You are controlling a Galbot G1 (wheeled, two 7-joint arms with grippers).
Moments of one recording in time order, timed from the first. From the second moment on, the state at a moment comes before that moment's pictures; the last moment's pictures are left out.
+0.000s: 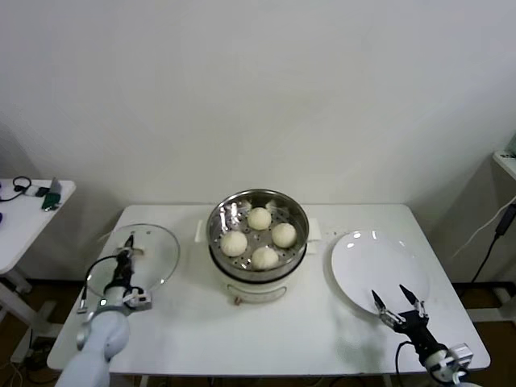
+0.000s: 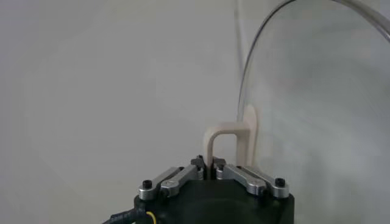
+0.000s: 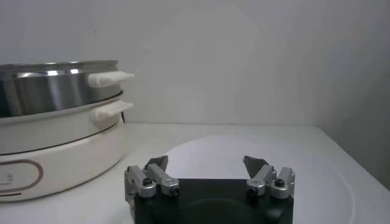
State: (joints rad) left arm 1.10 -1.16 -0.50 -1.36 1.28 0.18 -0.17; right arm -1.52 1.19 0.74 1.65 0.43 0.09 -0.38
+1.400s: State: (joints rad) left arm 1.14 -1.06 -0.17 -2.09 1.30 0.64 0.13; right arm -1.38 1.14 0.65 1.55 0.37 0.11 -0.38
